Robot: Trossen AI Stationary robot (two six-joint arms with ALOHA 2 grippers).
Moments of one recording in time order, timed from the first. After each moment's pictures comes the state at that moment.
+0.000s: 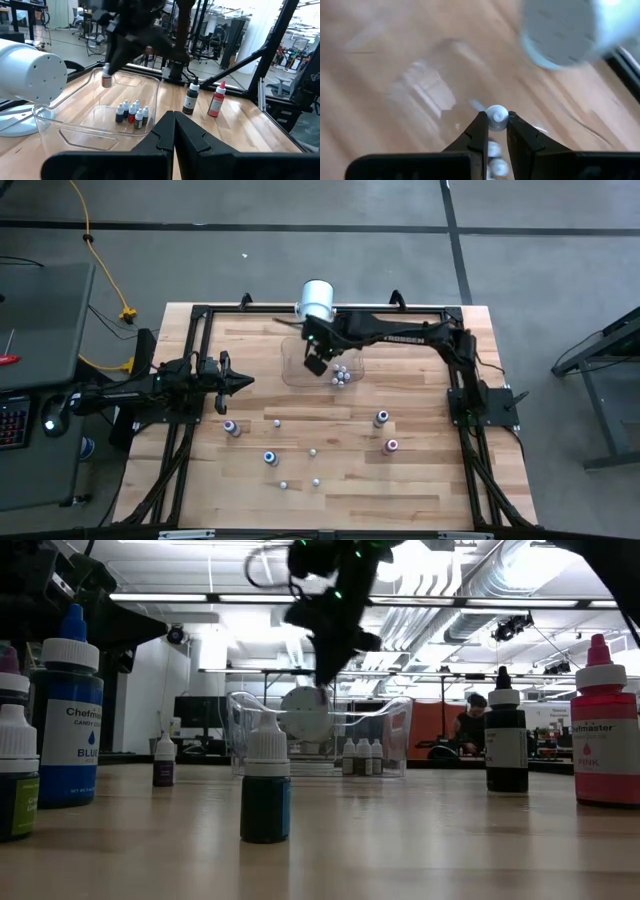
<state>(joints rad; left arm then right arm) 0.10 0.01 0.01 0.01 0.01 -0.18 -0.22 2.04 1.86 -0.95 0.23 0.40</state>
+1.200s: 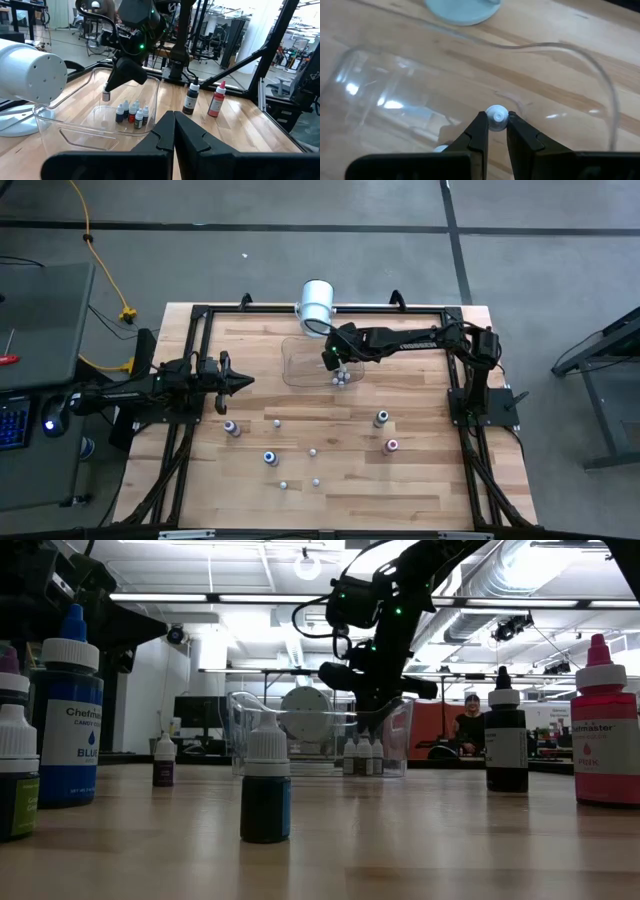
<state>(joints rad) 0.10 0.01 0.01 0.01 0.01 -0.18 -0.26 1.88 1.33 -0.60 0.37 0.85</state>
